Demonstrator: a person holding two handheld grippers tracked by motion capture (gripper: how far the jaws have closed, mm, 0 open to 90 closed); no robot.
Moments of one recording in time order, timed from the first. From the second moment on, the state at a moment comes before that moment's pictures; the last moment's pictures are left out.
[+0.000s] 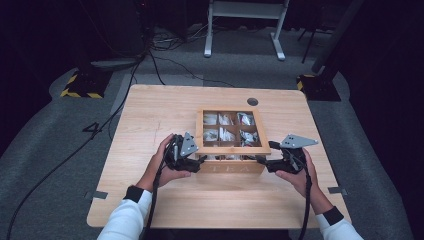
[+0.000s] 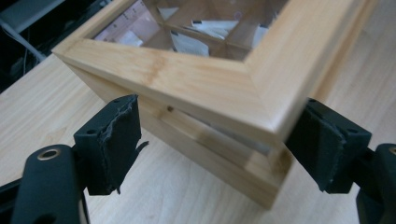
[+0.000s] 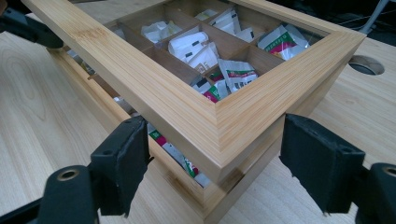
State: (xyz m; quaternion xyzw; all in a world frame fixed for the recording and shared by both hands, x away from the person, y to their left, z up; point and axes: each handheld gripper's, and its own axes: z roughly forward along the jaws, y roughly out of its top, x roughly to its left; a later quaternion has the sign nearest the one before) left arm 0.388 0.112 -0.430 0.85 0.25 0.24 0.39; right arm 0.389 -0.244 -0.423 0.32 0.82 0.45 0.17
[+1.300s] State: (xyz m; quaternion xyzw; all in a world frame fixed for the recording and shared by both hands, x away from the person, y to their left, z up) left arm 0.413 0.098 -0.380 0.84 0.21 0.29 0.40; right arm 0.385 -0.315 -0.424 0.38 0.79 0.44 0.20
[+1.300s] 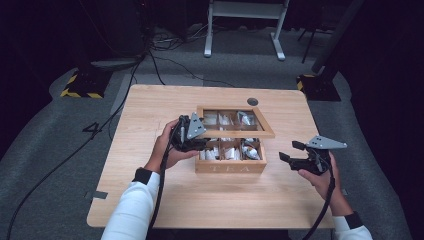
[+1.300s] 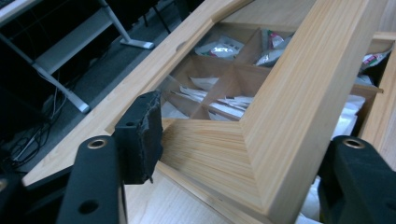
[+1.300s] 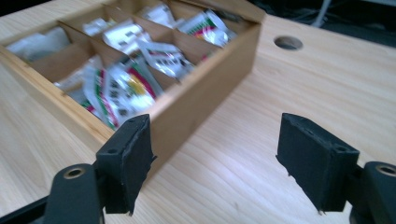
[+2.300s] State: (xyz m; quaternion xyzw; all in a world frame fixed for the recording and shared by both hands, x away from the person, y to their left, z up) left arm 0.446 0.105 -0.343 0.81 0.24 0.28 0.46; right arm 0.393 -0.336 -0.470 0.41 0.80 0.41 0.16
